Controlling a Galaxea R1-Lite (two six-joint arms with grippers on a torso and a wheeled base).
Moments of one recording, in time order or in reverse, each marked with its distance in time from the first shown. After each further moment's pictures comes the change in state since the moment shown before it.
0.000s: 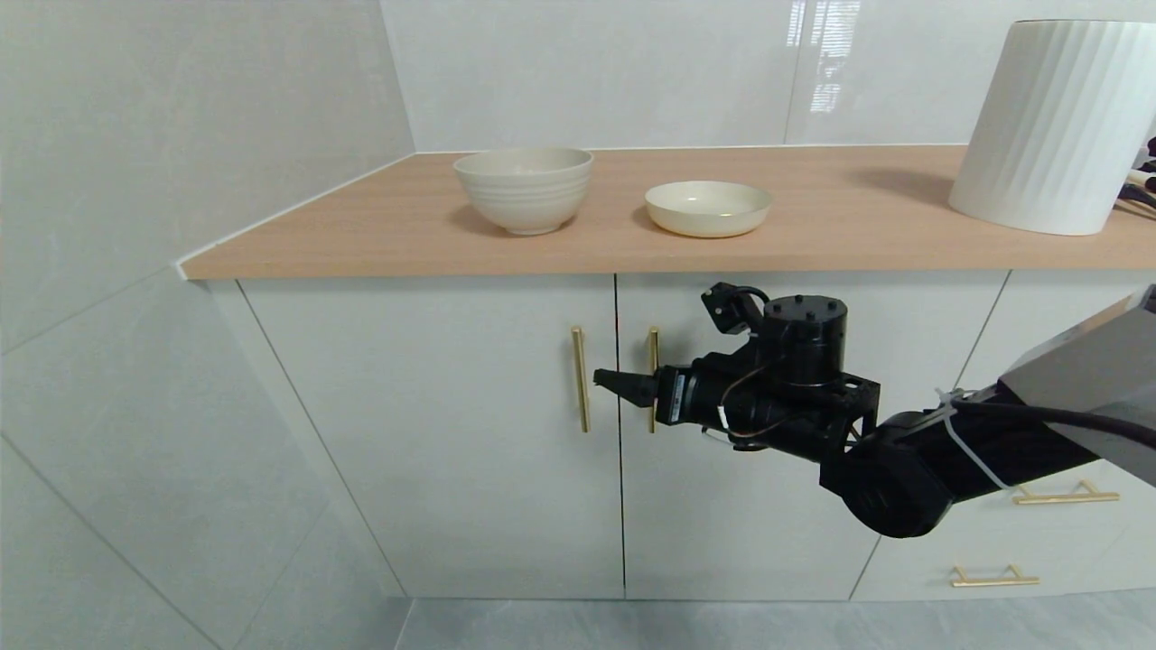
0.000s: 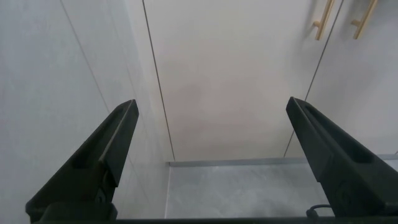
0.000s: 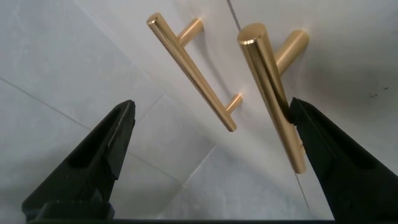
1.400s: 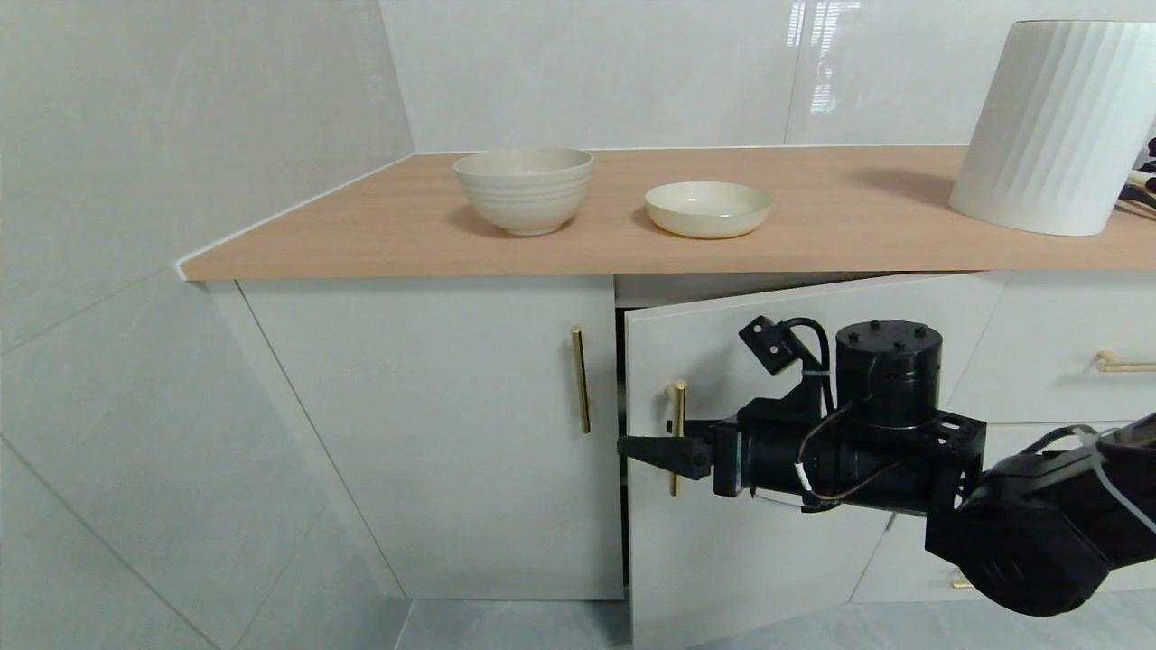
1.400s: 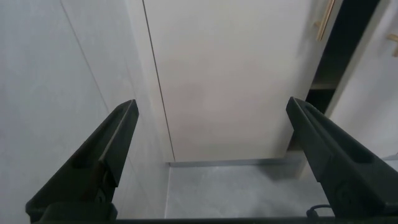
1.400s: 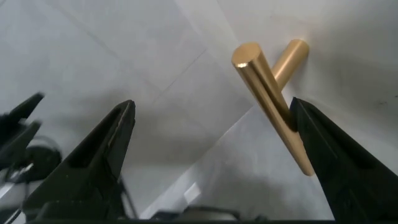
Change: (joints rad) left arm 0.000 0.000 0.000 0.000 0.000 0.000; right arm 0.017 -0.203 0.296 -0.004 0.222 0.008
